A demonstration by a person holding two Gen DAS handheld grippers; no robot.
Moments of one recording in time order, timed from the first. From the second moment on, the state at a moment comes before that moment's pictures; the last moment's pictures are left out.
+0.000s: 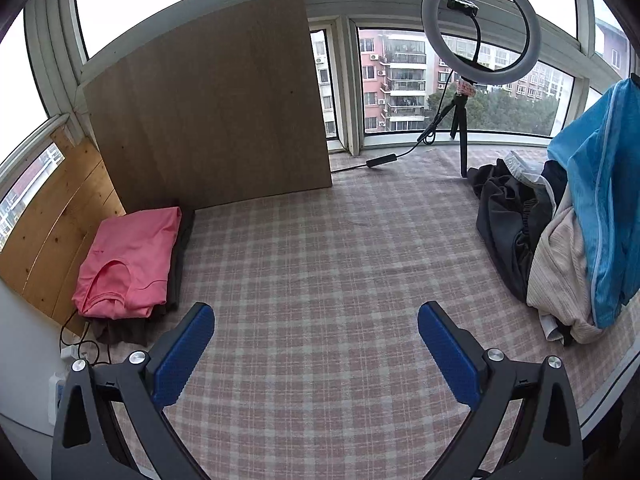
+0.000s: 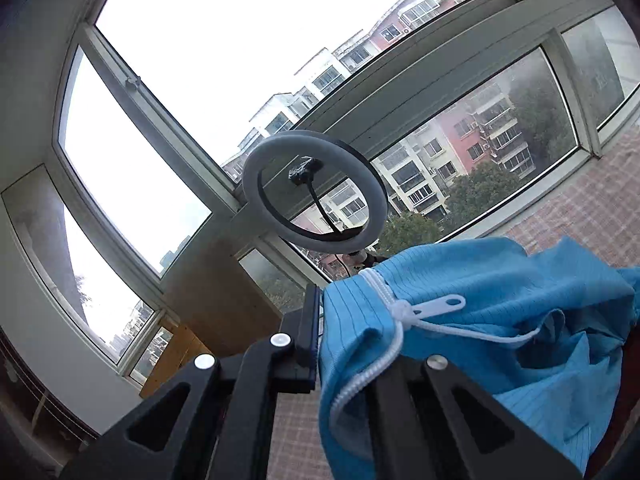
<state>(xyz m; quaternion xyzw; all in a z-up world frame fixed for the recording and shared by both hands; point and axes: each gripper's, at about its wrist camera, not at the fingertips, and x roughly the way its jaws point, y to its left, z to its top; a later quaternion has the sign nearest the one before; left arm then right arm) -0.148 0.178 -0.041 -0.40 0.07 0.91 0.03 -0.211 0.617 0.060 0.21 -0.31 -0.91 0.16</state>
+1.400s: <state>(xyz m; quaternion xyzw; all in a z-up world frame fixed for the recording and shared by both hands) -0.180 0.443 -0.106 -0.45 0.06 0.84 0.30 -0.214 0.420 -0.016 0.55 -0.22 -0.76 0.27</state>
